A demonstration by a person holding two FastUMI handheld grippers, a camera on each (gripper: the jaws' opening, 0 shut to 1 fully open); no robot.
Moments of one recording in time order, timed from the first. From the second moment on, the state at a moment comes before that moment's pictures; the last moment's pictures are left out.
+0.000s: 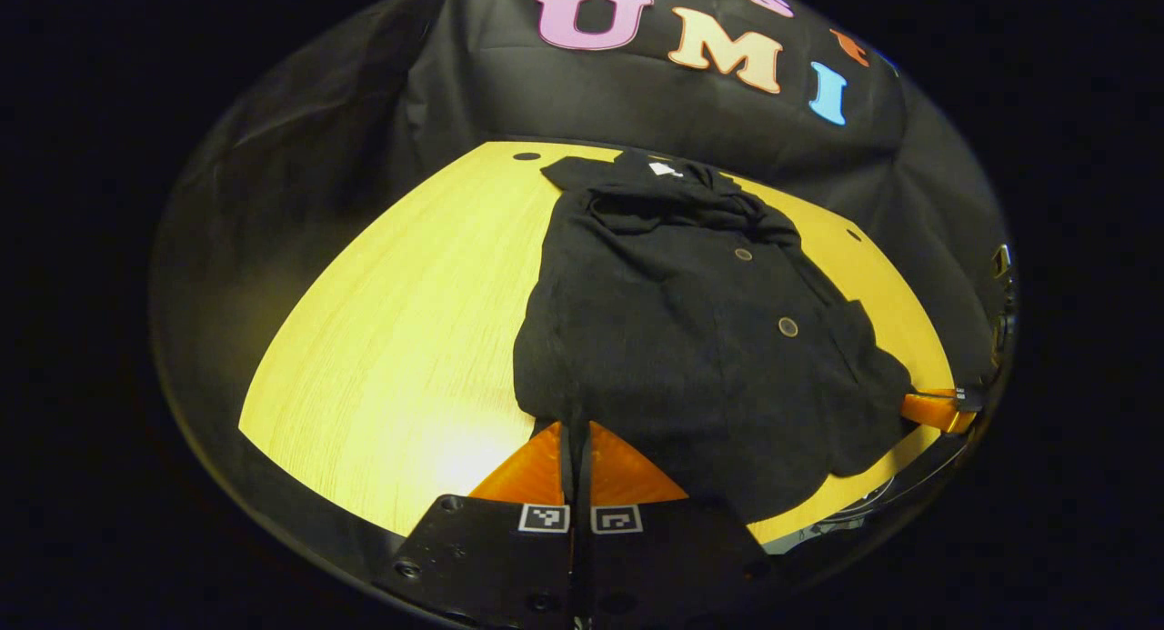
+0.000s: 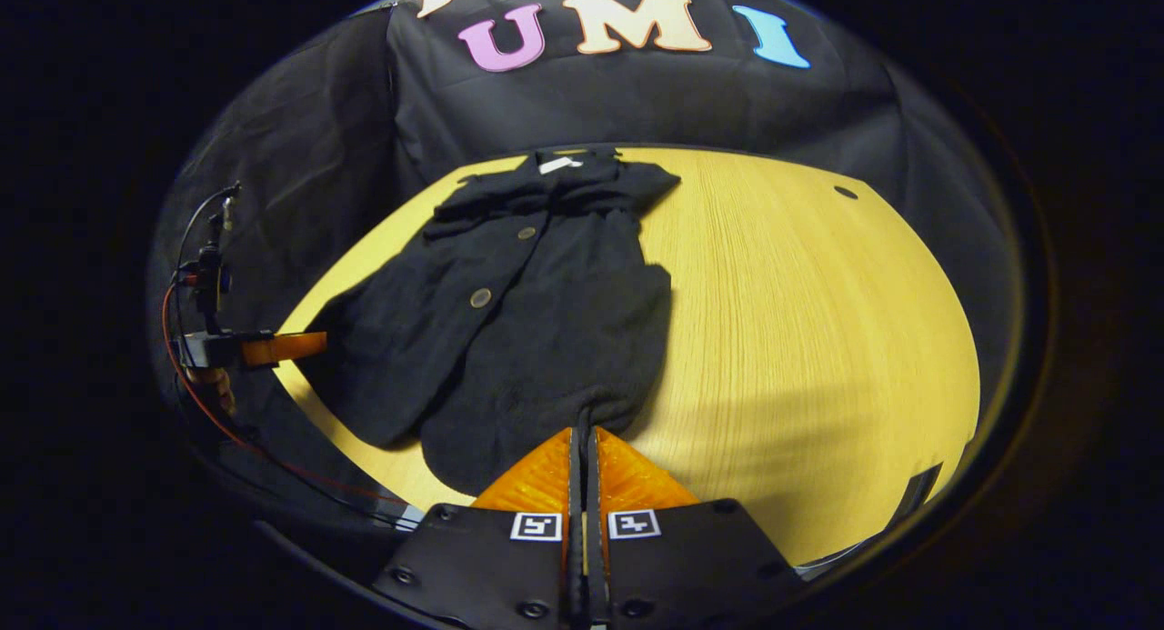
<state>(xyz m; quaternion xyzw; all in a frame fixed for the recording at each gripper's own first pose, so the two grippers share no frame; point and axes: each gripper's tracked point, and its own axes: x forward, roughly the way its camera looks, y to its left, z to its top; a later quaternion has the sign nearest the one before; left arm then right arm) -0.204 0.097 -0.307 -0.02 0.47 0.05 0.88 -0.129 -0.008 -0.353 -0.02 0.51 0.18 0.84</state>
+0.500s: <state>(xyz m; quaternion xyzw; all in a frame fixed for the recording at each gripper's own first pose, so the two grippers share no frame) -0.126 0.083 -0.237 -0.01 0.39 0.06 0.92 -0.068 0.031 -0.284 0.01 0.44 0.28 0.85</state>
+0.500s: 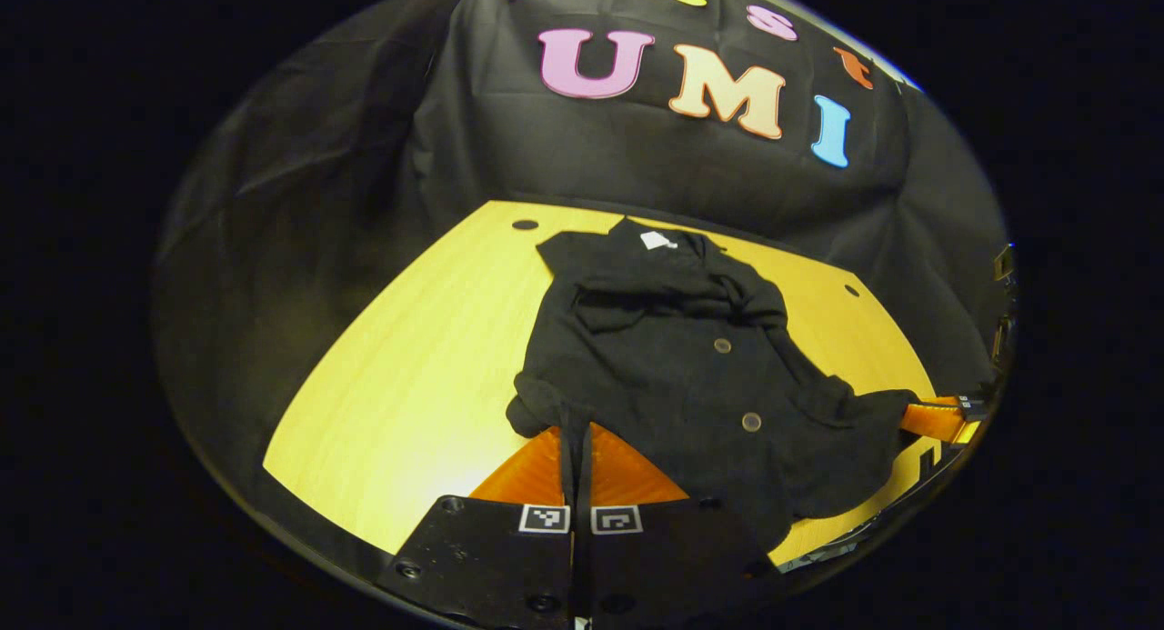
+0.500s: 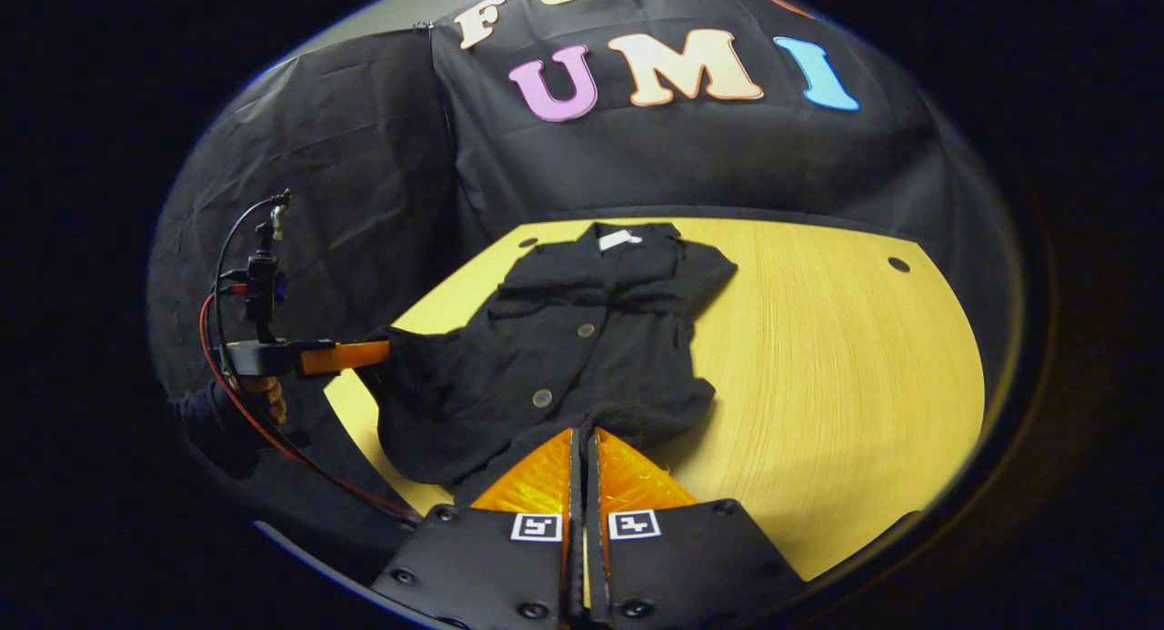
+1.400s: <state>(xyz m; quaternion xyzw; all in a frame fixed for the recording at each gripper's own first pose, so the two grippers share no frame) 0.031 0.108 -0.198 -0.01 0.33 0.01 0.94 0.090 0.073 -0.229 0.04 0.36 0.22 0.91</state>
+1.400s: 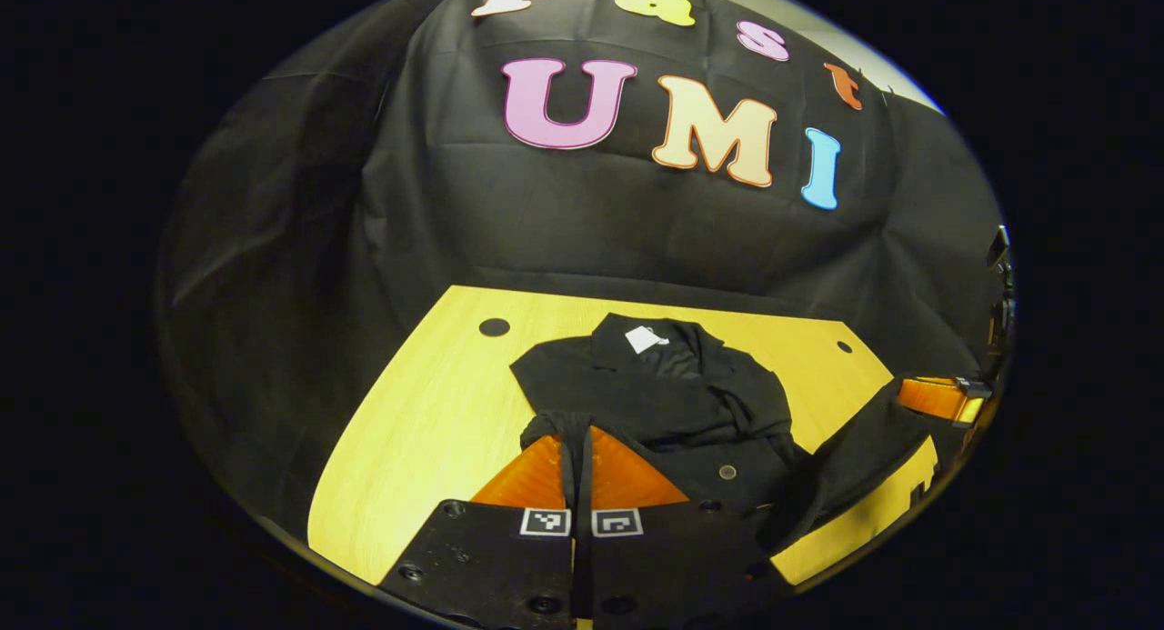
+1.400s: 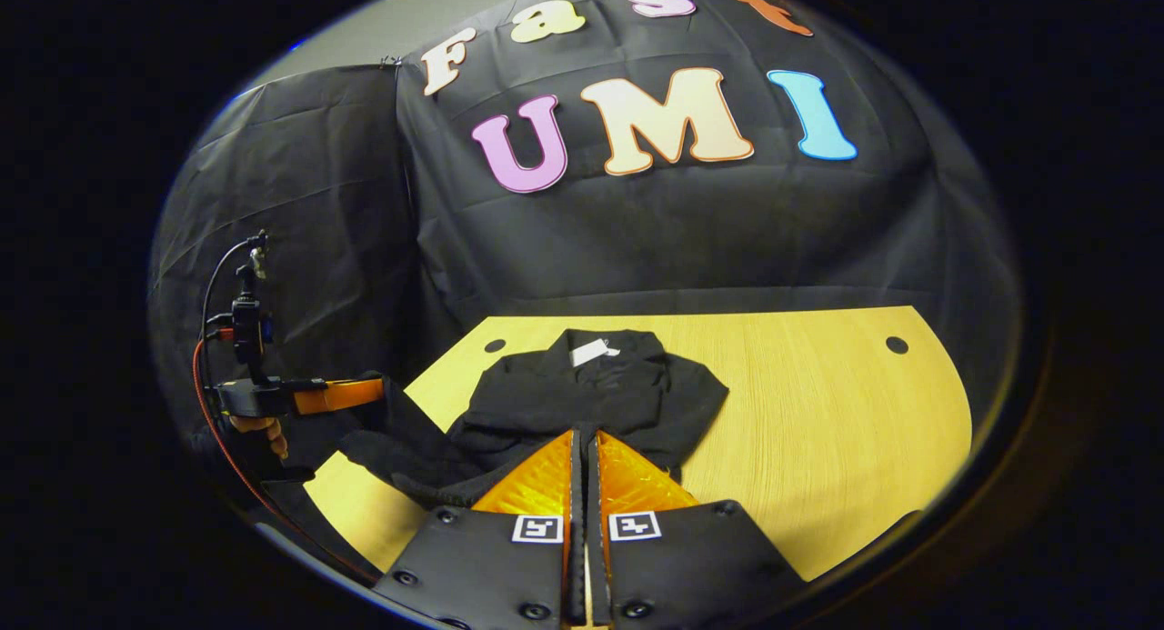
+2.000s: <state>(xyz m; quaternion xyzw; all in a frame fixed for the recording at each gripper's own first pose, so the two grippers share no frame) 0.107 0.122 -0.197 0.01 0.30 -0.02 0.95 0.174 0.077 -0.219 0.02 0.33 0.18 0.93</state>
